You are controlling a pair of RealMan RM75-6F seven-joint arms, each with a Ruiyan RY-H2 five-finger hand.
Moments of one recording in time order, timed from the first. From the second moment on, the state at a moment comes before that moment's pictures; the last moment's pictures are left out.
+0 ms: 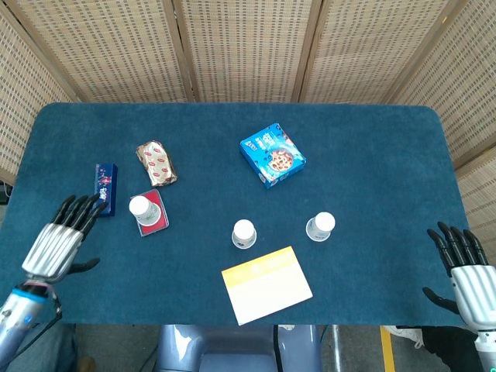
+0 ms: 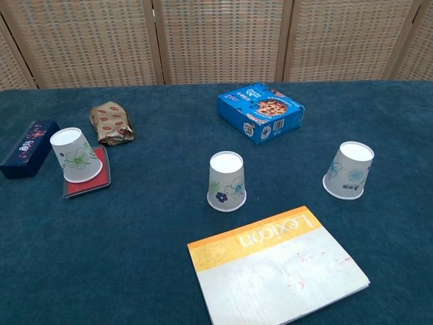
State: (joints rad) left arm -0.30 -1.05 -0.11 -1.79 1.56 1.21 0.24; right arm 0.04 -0.97 0.03 -1.73 -1.62 1.54 -0.04
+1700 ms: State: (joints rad) left arm -0.76 -1.25 -0.16 -1.39 1.40 0.79 -0.01; right arm 0.07 -0.99 0.08 -1.71 -1.48 1.48 -0.04
